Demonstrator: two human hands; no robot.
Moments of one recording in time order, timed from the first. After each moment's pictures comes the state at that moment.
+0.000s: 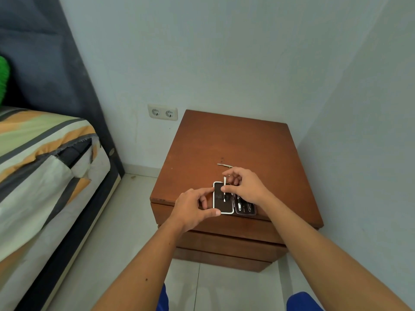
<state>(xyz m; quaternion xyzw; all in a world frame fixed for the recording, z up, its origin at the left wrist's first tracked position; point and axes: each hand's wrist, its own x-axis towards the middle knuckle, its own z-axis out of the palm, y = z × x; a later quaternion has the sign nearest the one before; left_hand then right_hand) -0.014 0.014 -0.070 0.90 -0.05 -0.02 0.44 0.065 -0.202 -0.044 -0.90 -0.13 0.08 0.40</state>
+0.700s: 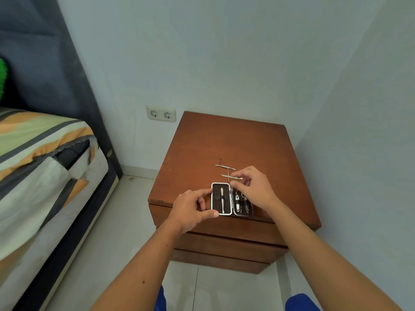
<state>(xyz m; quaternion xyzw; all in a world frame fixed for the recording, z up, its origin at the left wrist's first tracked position) -0.015 0.013 -0.069 0.89 -0.05 -0.02 0.44 0.054 -0.221 -0.040 -0.92 -0.10 -0.02 0.39</state>
